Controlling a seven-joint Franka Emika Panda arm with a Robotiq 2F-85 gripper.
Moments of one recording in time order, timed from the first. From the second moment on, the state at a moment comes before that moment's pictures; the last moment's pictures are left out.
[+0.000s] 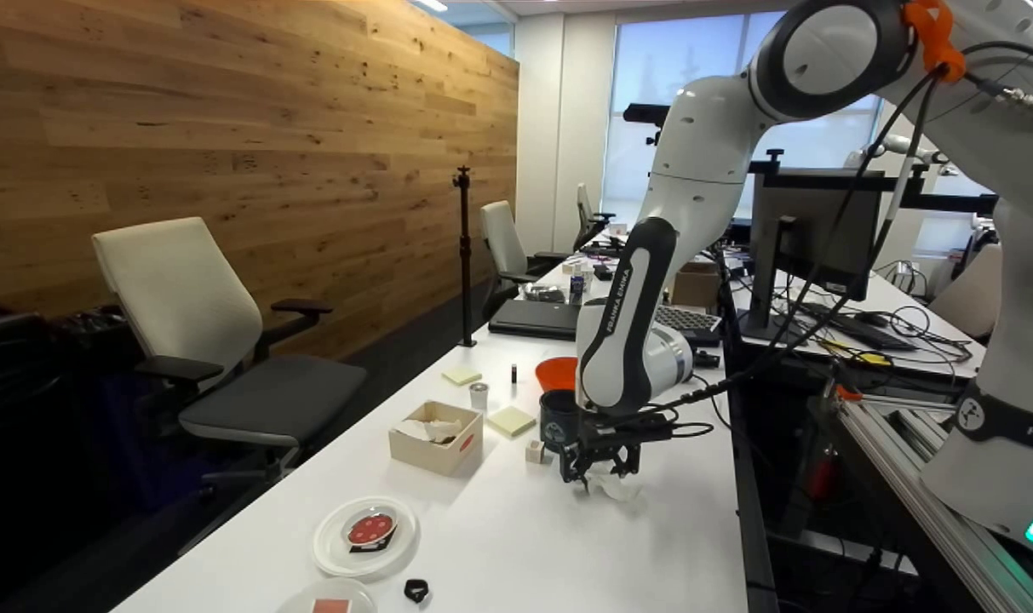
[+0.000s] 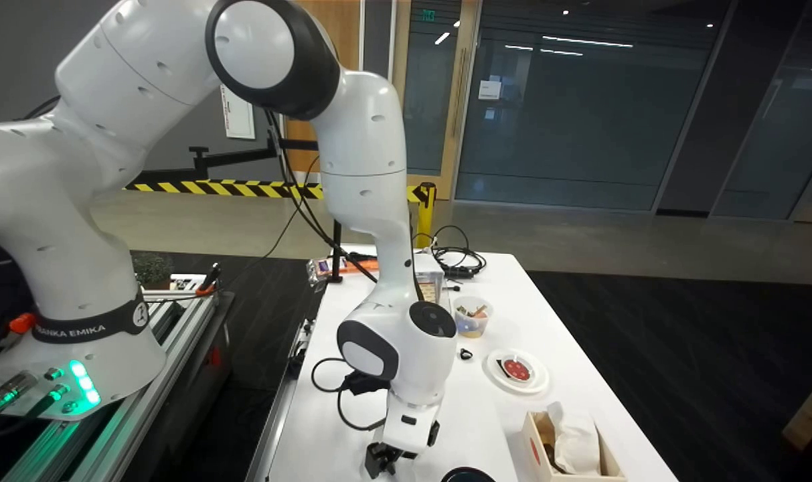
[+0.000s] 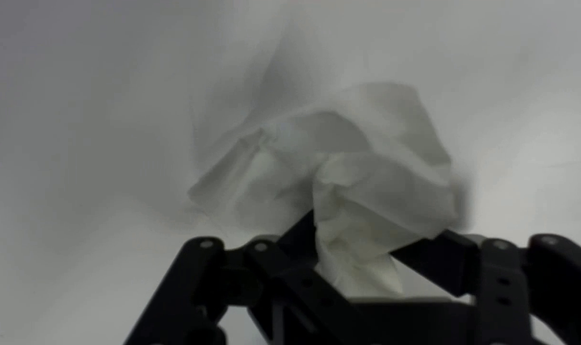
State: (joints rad) arm -0.10 0.84 -0.04 -2.19 0.44 2.97 0.58
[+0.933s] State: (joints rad) arm 0.03 0.84 -0.13 -2.14 0.43 2.95 0.61
